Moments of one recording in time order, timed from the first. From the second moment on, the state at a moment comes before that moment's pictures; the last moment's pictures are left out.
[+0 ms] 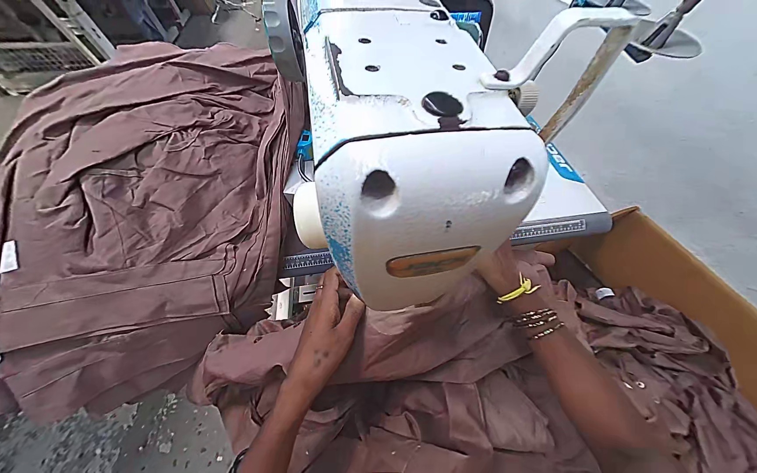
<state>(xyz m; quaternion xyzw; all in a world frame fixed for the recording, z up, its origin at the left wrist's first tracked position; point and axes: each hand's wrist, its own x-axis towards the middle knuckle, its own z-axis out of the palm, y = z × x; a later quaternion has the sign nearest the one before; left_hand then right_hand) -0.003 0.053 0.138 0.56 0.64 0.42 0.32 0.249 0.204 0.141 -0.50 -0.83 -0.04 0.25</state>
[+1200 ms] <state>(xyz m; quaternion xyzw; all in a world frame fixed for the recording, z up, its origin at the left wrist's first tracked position) -0.111 0.003 0.134 0.60 0.65 0.43 0.15 0.229 0.134 0.161 -0.37 -0.79 0.37 0.32</state>
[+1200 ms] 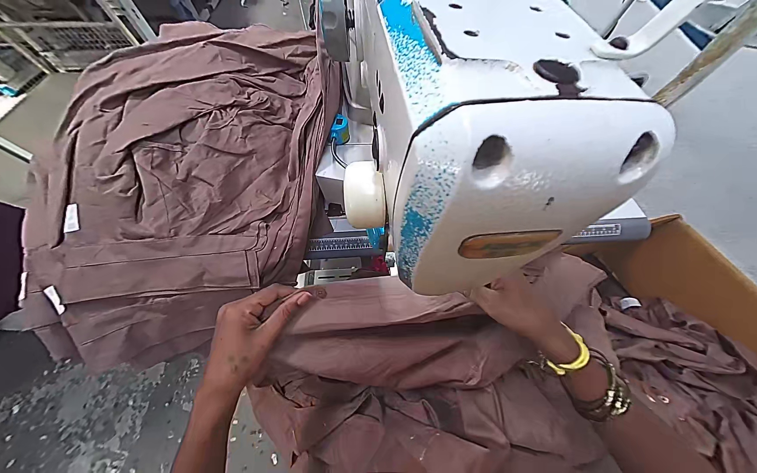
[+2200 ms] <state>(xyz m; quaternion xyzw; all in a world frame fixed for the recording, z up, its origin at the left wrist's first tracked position) 0.006 0.052 0.134 0.53 0.65 0.43 0.32 0.247 0.206 0.143 -0.51 -0.83 -0.03 0.23</state>
